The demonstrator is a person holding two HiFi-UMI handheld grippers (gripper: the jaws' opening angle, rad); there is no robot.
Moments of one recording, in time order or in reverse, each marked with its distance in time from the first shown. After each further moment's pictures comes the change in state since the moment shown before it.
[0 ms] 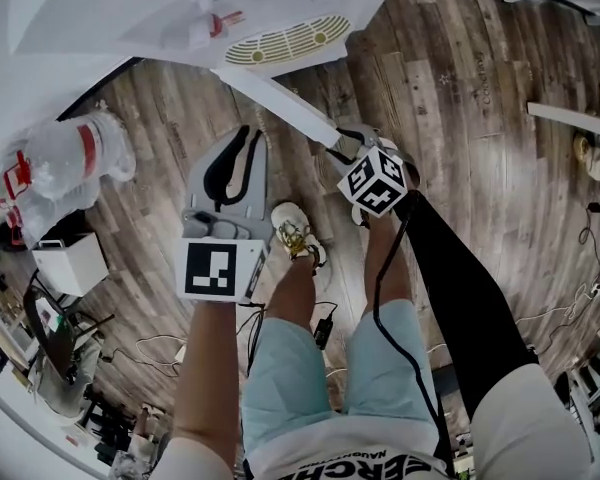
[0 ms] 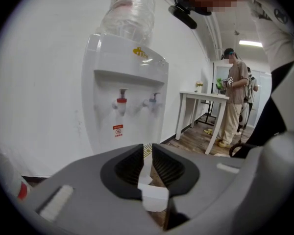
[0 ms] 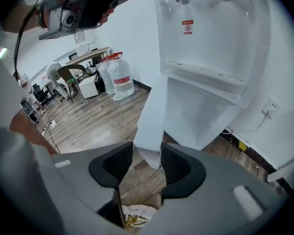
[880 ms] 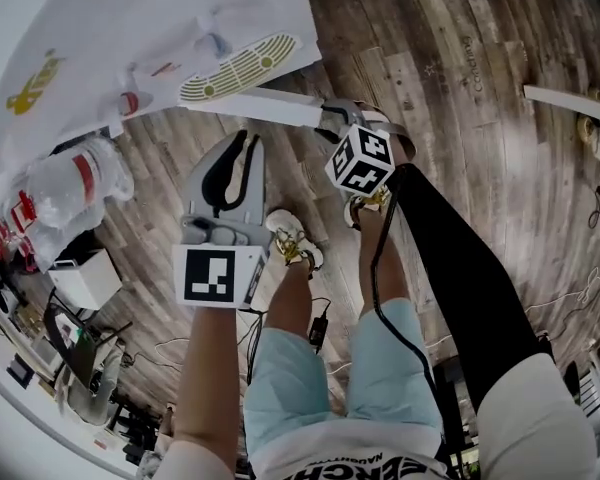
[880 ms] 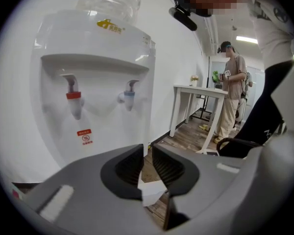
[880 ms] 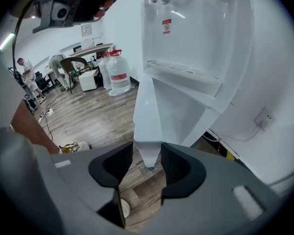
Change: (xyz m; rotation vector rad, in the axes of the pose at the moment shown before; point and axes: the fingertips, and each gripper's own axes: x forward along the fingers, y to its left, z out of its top) left arm 0.075 -0.051 0.015 0.036 0.061 -0.064; right arm -0.008 -0.088 -0.005 -0.117 -0.003 -0.031
